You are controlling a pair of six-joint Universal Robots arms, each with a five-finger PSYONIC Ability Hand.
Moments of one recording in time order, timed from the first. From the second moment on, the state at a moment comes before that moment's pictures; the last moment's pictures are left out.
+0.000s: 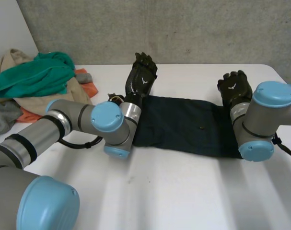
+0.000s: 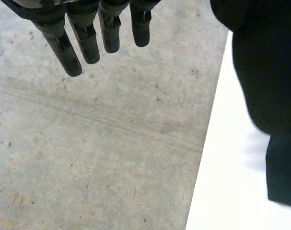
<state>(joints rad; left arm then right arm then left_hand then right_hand) 4.07 -2.77 -0.63 3.70 -1.59 4.12 1.88 -0.77 1.20 -0.36 1.64 2.36 0.19 0.21 0.22 0.21 0.05 0.20 0.22 0.22 0.23 0.07</state>
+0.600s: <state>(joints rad) 4.07 -2.13 -1.48 3.78 -1.59 3.59 1.78 -1.13 1.62 -0.03 1.40 2.71 0.19 0.20 0.21 0.20 0.05 0.27 0.30 0.31 0.30 0.13</state>
